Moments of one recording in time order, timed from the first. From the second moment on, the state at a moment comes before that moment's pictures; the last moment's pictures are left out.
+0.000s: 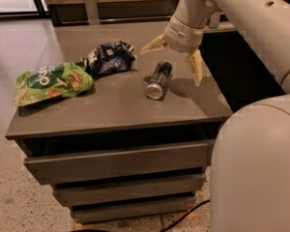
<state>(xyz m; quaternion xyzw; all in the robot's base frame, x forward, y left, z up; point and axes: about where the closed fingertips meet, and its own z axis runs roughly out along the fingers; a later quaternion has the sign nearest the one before) 0.643 -0.083 0.865 -0.96 0.26 0.03 0.14</state>
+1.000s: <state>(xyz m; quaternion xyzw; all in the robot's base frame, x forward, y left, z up) 0.642 -0.067 0.833 -0.98 0.16 0.06 0.10</state>
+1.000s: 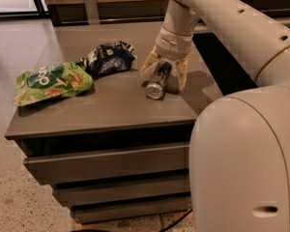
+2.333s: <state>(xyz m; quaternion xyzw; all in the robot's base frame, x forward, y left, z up) 0.648 -0.044 0.864 -0.96 0.26 0.01 0.12</state>
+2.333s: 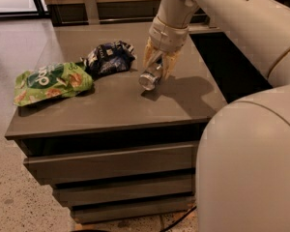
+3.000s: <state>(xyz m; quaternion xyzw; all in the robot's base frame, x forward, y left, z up) 0.656 0.016 0.867 -0.93 0.30 0.00 0.21</state>
